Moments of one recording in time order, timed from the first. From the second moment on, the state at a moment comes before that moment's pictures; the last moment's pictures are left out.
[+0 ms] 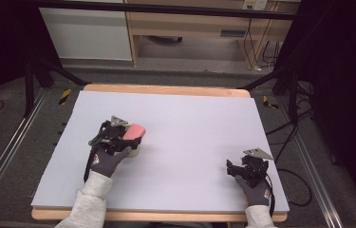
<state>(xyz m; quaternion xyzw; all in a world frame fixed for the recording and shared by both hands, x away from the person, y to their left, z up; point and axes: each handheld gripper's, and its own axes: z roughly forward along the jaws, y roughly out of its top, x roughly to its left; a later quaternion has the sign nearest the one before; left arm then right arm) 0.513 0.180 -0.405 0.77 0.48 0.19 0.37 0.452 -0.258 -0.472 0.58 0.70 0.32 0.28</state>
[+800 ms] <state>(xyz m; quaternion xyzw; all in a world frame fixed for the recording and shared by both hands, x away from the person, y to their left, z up) 0.534 0.195 -0.431 0.76 0.52 0.19 0.33 0.453 -0.253 -0.473 0.57 0.70 0.32 0.28</state>
